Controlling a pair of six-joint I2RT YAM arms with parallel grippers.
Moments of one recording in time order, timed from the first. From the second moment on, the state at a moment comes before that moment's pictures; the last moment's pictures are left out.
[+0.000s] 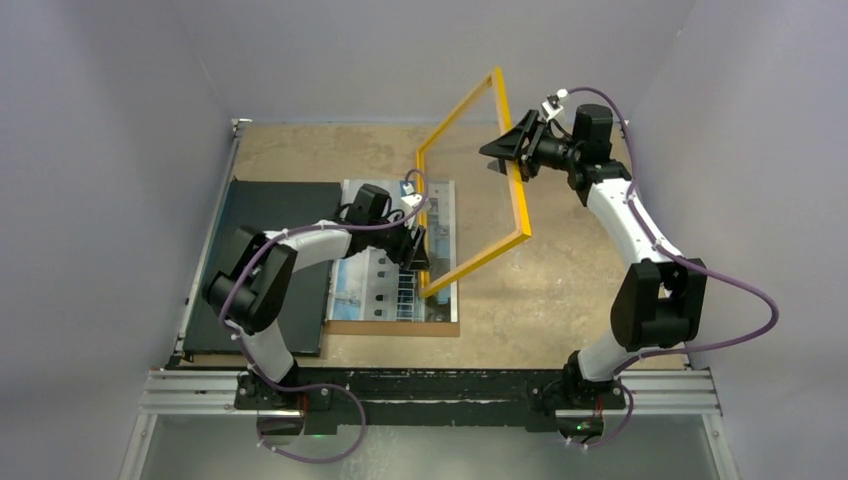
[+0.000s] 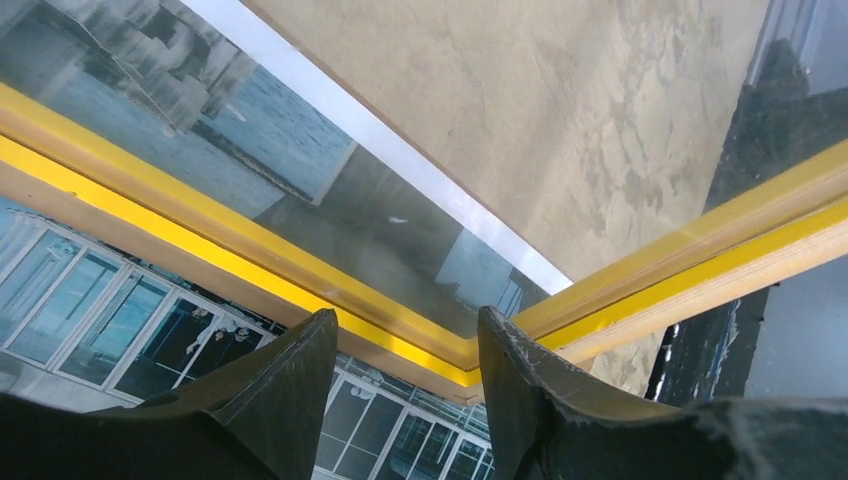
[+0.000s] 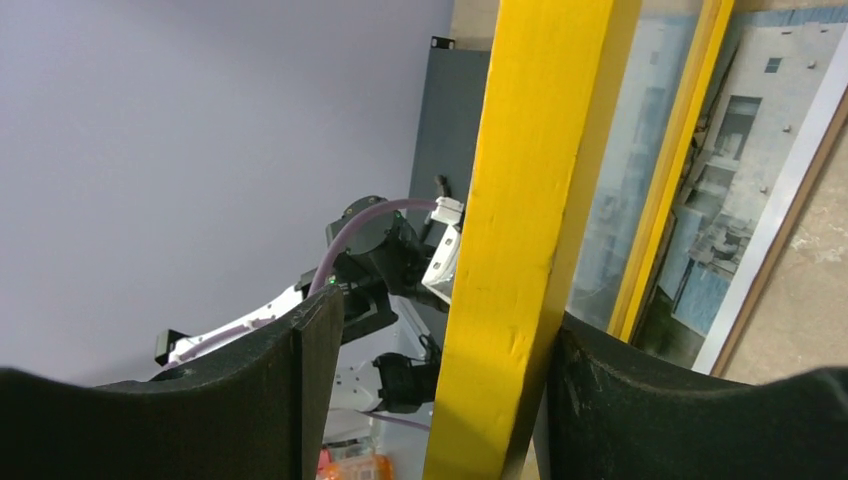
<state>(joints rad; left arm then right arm) -0.51 1.76 0.96 -0.01 0.72 -0.03 0.08 1.58 1.34 -0.16 -0.91 0.91</state>
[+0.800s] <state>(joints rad) -0.41 1.72 1.59 -0.25 0.79 -0.33 0.11 1.57 1.32 0.00 -0.90 1.05</state>
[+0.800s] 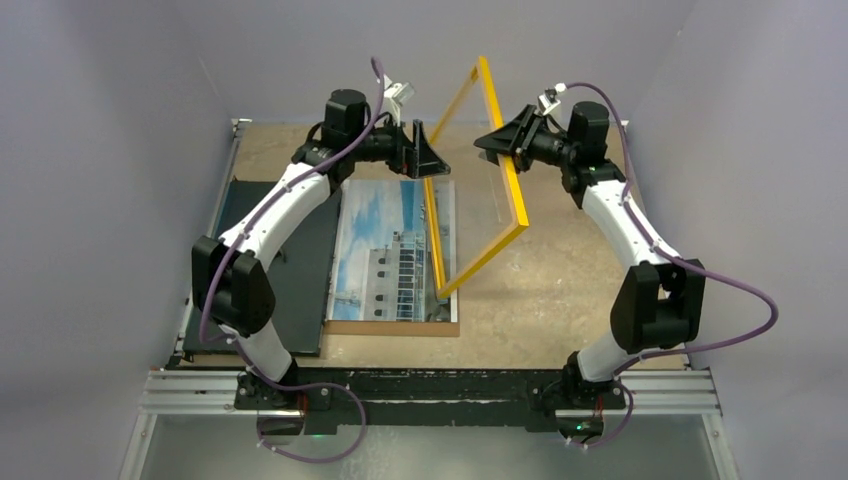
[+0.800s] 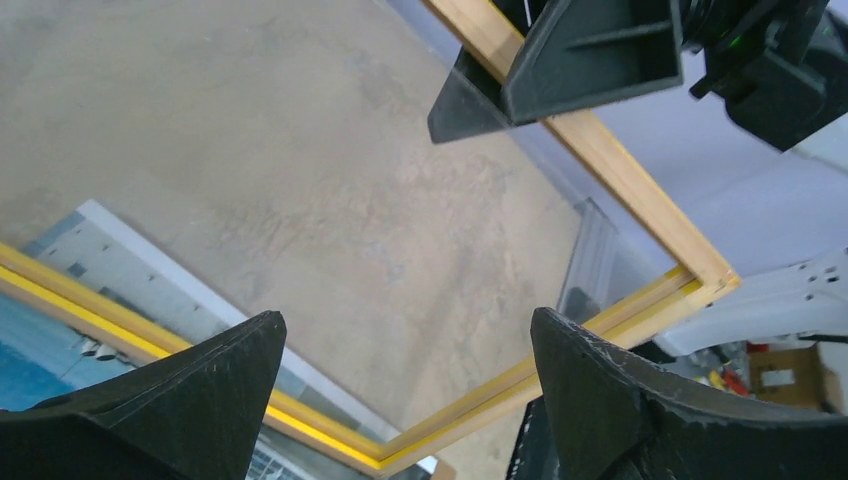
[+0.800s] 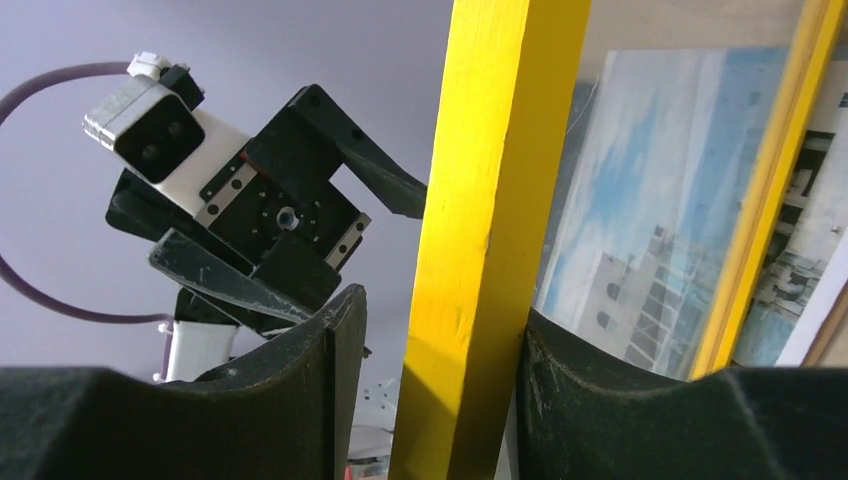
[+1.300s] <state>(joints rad) -0.44 1.72 1.59 -0.15 0.78 -0.50 0.19 1.51 1.32 -0.02 -0.78 1.09</state>
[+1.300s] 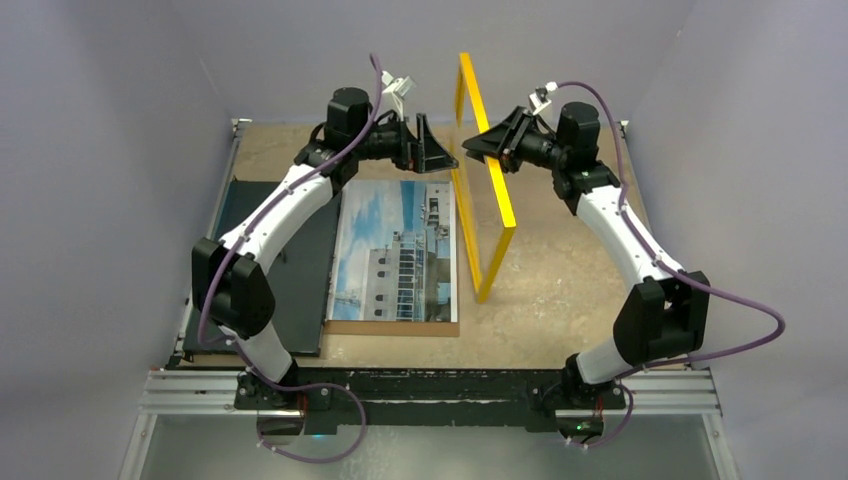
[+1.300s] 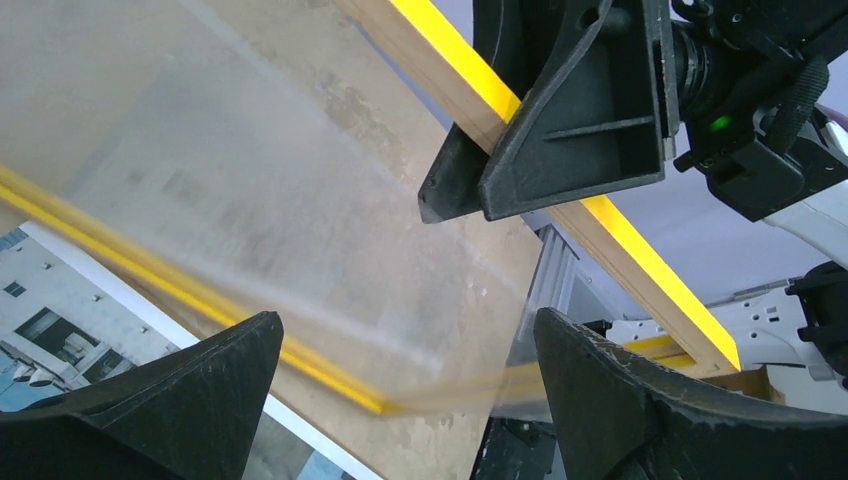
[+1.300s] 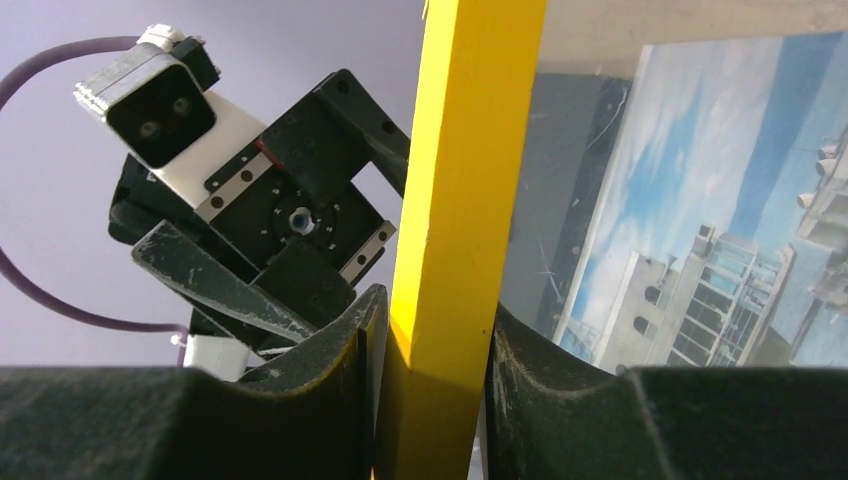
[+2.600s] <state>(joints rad) -0.30 1.49 1.53 -0.54 0.71 -0.13 0.25 1.51 1.30 -0.01 -0.72 1.16</state>
